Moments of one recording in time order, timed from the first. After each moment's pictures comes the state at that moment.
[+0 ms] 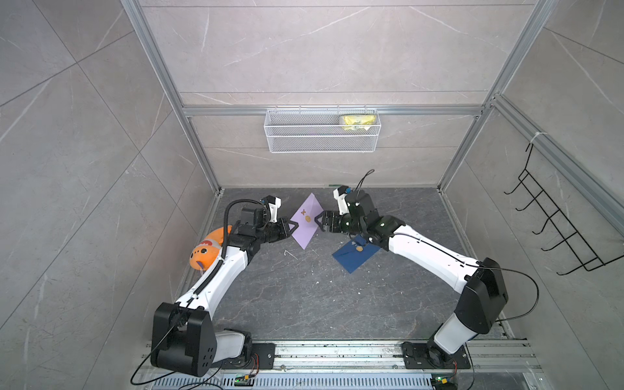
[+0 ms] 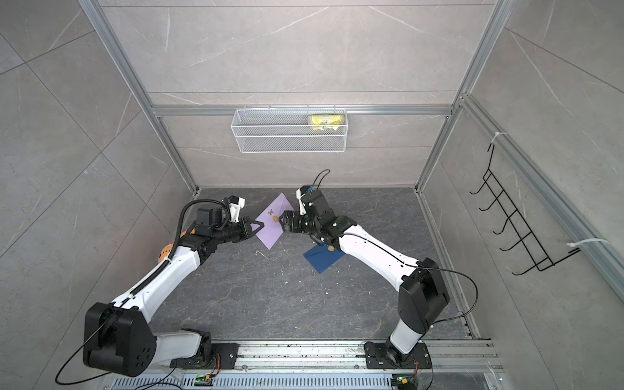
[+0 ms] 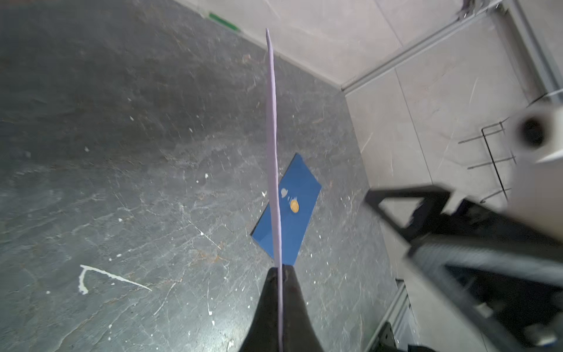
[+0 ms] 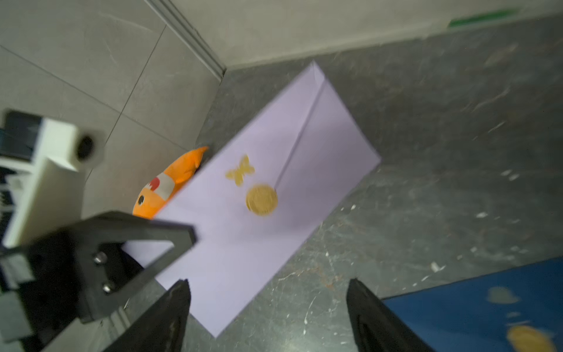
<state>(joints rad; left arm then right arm) -0.24 1.34 1.00 -0.30 0.62 -0.48 0.67 1.70 1.57 -0.43 -0.10 0.50</state>
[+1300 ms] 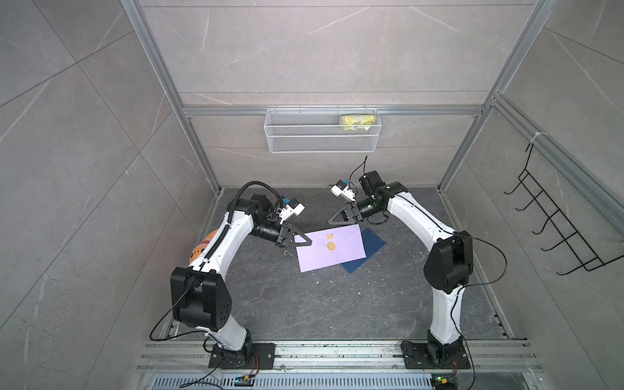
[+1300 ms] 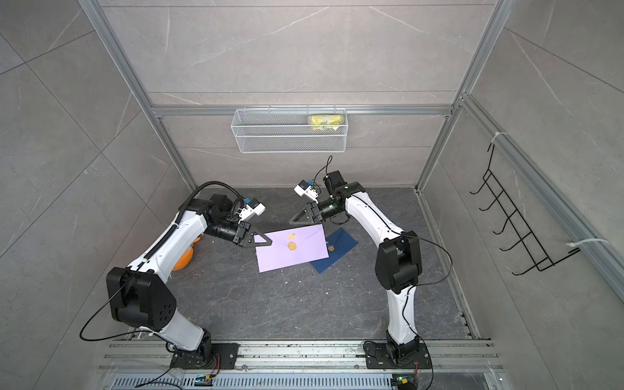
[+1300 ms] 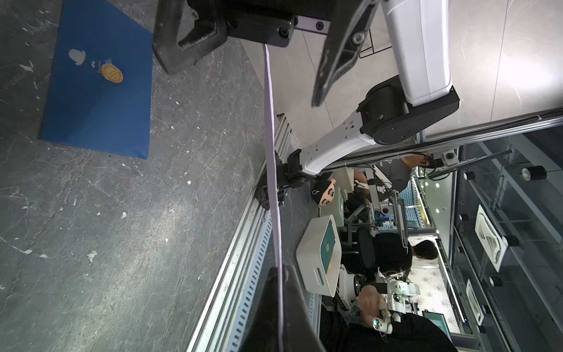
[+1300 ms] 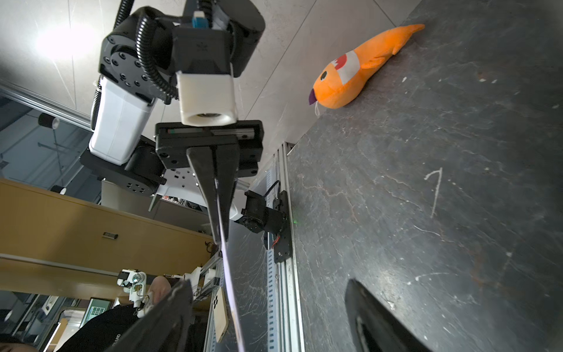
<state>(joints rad) -0.21 1.61 1.46 -1.38 1.27 0.40 0.42 2.04 1.91 -1.02 -1.35 -0.16</state>
